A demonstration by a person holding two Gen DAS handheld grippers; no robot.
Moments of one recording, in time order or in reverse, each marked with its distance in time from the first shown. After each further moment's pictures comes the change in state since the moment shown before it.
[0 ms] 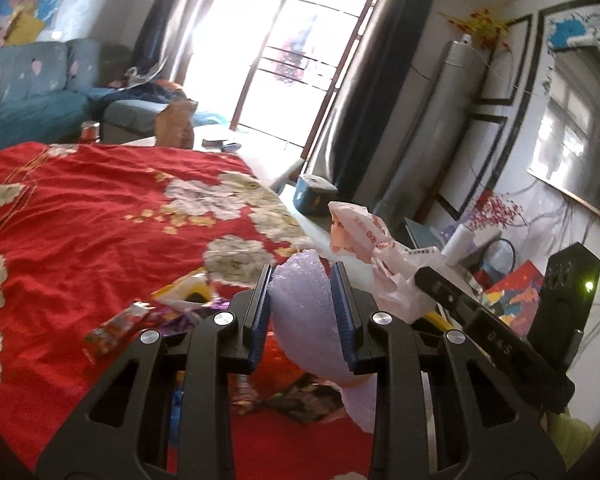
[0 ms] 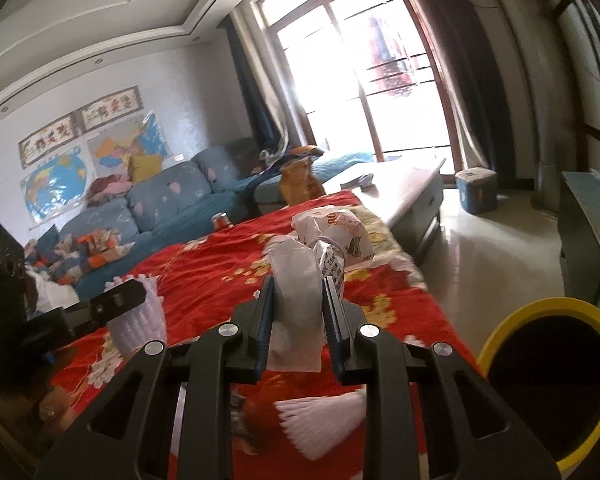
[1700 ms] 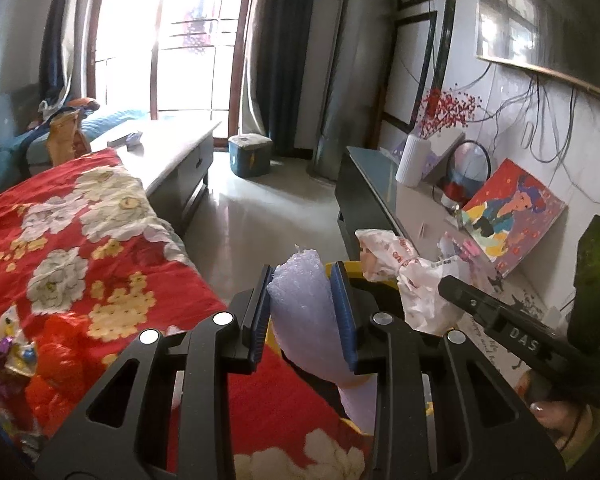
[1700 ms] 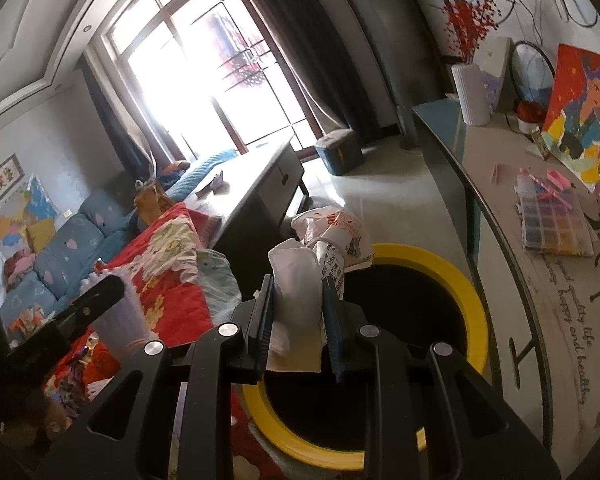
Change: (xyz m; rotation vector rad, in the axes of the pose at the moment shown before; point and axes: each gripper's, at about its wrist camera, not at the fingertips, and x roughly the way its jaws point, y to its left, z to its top) left arm 0.157 -0.197 -0.048 0.302 0.165 -0.090; right arm -0.090 -0.209 -0.040 0.340 0.029 -0.360
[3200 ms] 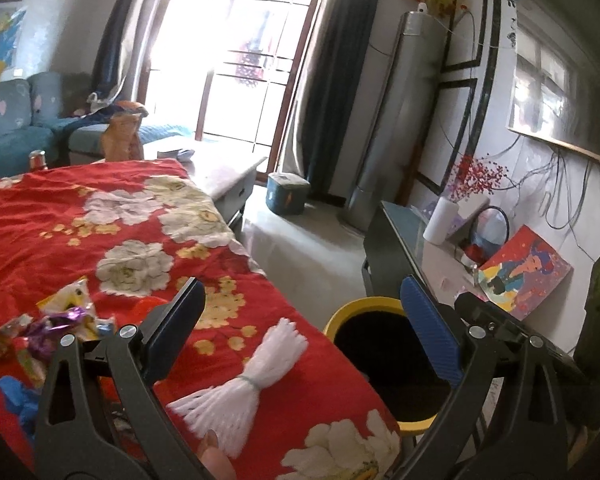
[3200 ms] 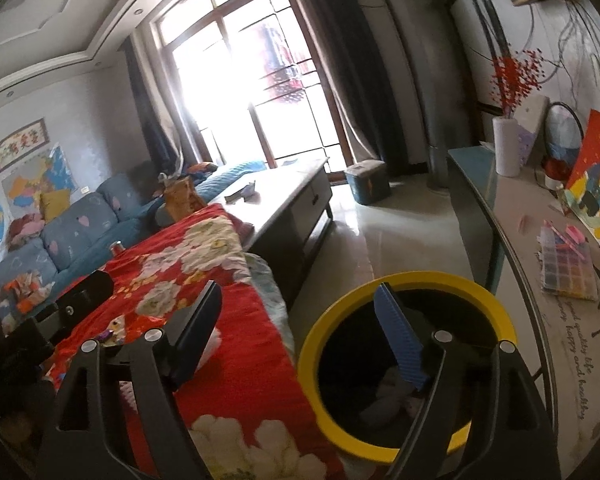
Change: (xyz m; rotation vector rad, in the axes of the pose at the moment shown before) left arm -0.085 0.076 -0.022 -0.183 -0.186 0.079; right arm -0.023 0.091 -0.013 -0.181 -0.093 0.040
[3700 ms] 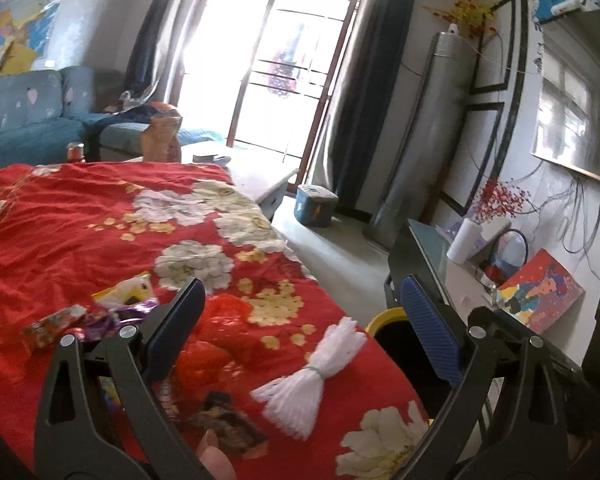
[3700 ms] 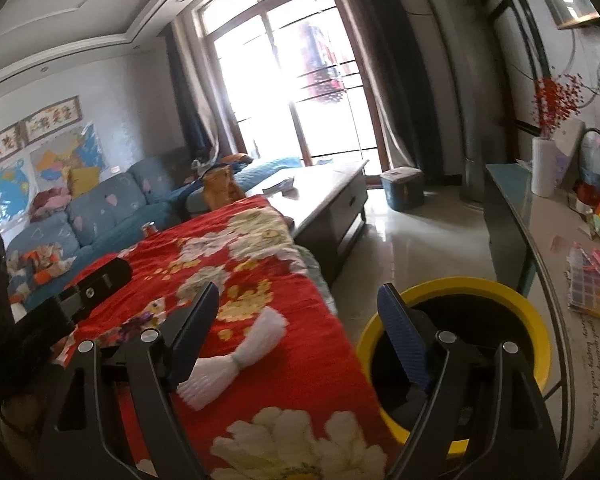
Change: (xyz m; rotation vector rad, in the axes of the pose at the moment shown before) left arm -0.038 0.050 -0.002 -0.069 -0.048 0.088; right arm 0.000 0.058 -0.010 -0.102 0.008 0.103
